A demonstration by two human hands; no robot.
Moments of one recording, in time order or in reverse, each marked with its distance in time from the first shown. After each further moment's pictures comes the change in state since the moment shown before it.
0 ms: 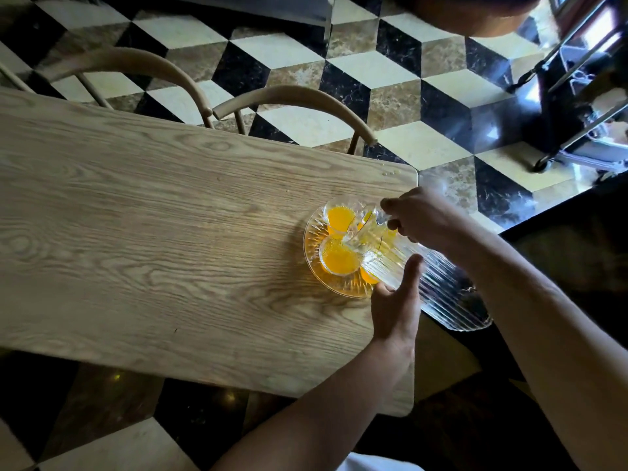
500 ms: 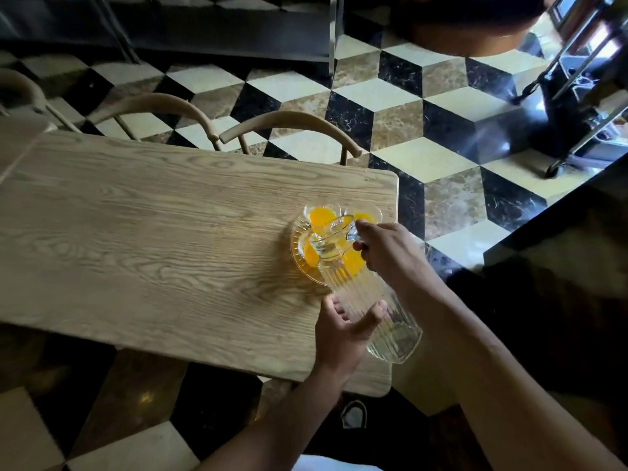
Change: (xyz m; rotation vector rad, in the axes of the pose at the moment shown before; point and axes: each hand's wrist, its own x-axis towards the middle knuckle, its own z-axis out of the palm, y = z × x) left_hand -0.041 -0.061 -0.032 0.301 0.224 0.452; right_hand -0.094 0.040 0.021 0.703 0.091 0.018
